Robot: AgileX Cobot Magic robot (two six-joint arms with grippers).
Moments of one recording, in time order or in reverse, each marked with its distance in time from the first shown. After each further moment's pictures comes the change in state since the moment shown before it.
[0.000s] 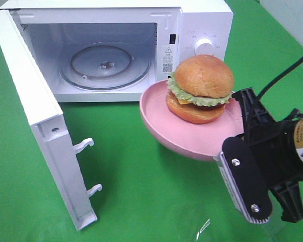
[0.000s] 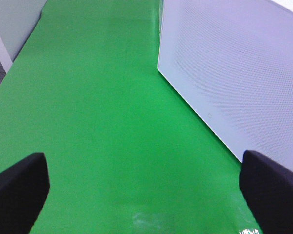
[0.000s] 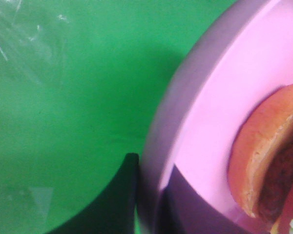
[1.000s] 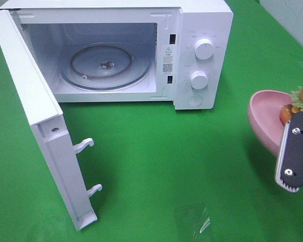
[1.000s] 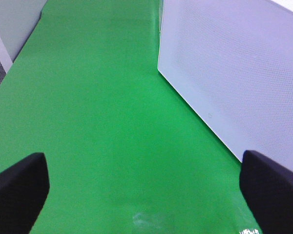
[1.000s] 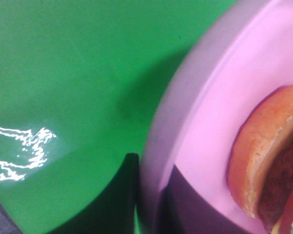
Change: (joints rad) left arm 0.000 0.000 0.000 0.000 0.000 0.000; right arm 0.000 -0.203 0.074 -0.192 0.434 0.842
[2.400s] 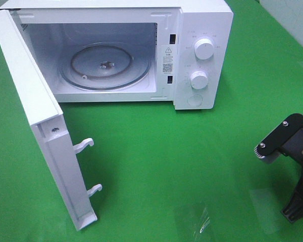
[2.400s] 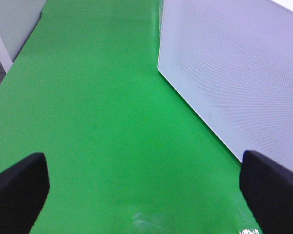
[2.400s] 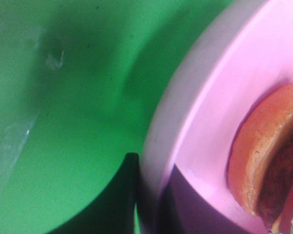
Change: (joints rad) left arm 0.000 0.000 0.000 0.000 0.000 0.000; right arm -0.047 0.509 -0.082 -0.199 0.173 0.859
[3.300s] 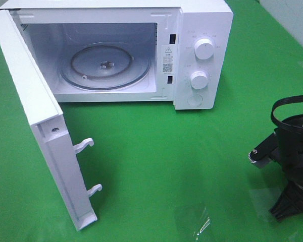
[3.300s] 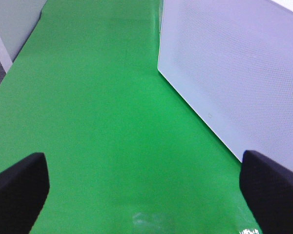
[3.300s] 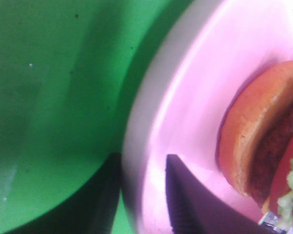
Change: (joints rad) left arm 0.000 0.000 0.000 0.000 0.000 0.000; right arm -0.057 0.227 -0.032 -0.095 -0.072 0.181
